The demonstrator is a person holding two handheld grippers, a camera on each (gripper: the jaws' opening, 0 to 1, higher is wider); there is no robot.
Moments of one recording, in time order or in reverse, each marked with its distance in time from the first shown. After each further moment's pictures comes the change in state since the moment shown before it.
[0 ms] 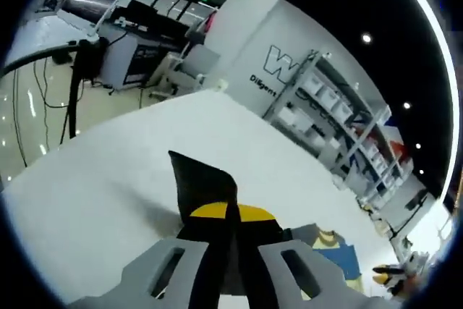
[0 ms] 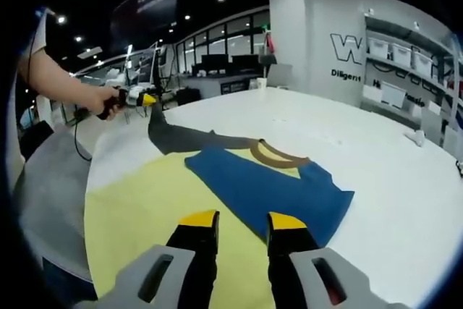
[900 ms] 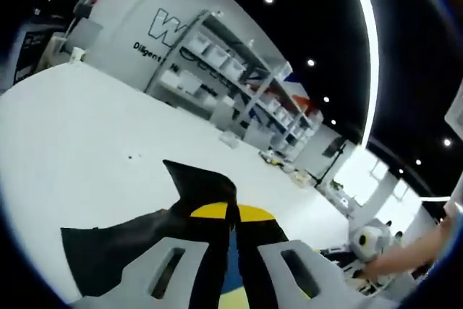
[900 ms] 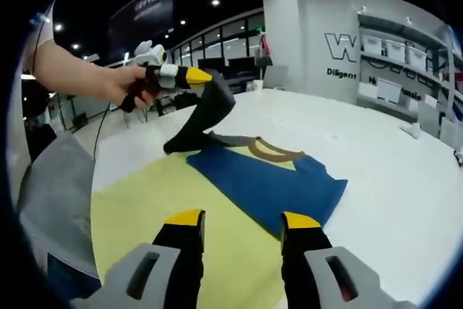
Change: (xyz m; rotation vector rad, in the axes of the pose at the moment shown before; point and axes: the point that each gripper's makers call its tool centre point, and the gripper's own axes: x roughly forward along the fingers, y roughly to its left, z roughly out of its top) left arm 0.070 -0.240 -0.112 0.163 0.254 -0.559; right arm -0.021 -0.003 -0.012 0.039 -0.014 -0.010
